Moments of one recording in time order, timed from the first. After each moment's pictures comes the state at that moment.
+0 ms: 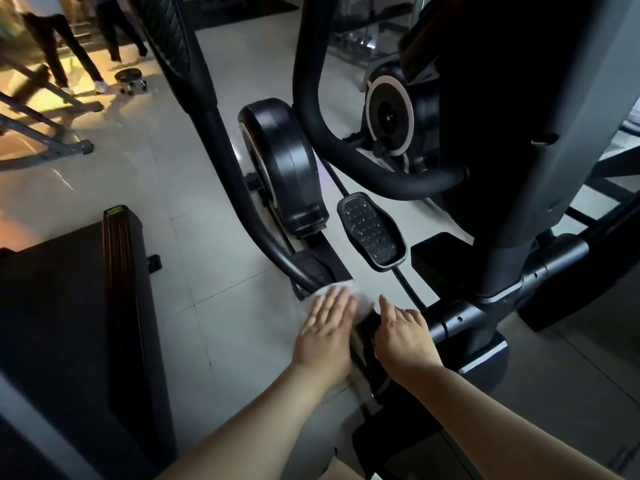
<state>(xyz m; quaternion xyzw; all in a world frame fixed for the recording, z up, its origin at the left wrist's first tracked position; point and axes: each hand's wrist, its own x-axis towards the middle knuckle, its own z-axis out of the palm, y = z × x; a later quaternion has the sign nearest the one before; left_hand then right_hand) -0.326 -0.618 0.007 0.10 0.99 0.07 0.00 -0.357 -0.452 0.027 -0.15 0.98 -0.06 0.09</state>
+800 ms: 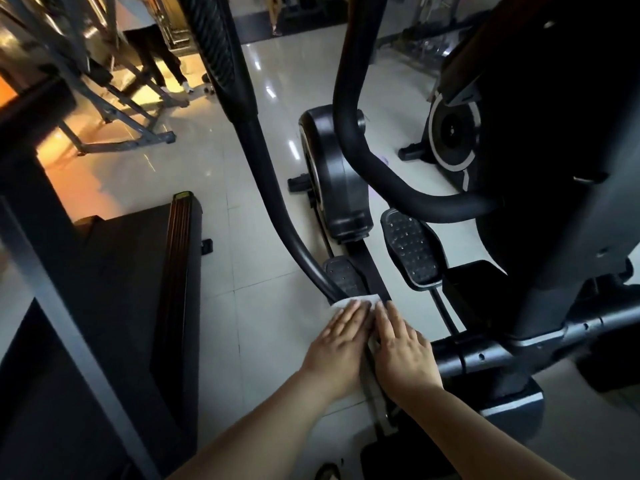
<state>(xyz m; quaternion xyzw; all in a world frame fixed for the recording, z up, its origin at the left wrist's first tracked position) -0.319 -0.608 0.007 0.08 0.99 0.09 0.00 -0.364 -0.457 0.027 -0.22 0.96 -0.14 0.12</state>
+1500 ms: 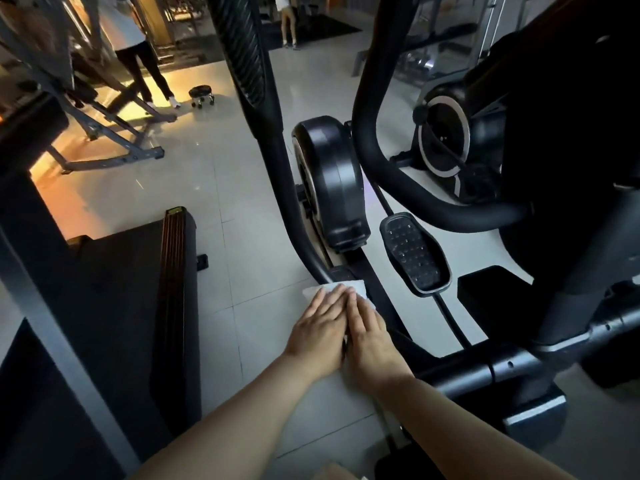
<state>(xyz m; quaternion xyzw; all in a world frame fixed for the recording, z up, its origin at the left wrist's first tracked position) -0.340 -0.684 0.048 0.07 1.00 -0.02 0.03 -0.367 -0.546 0.034 -0.29 0.91 -0.27 0.09</state>
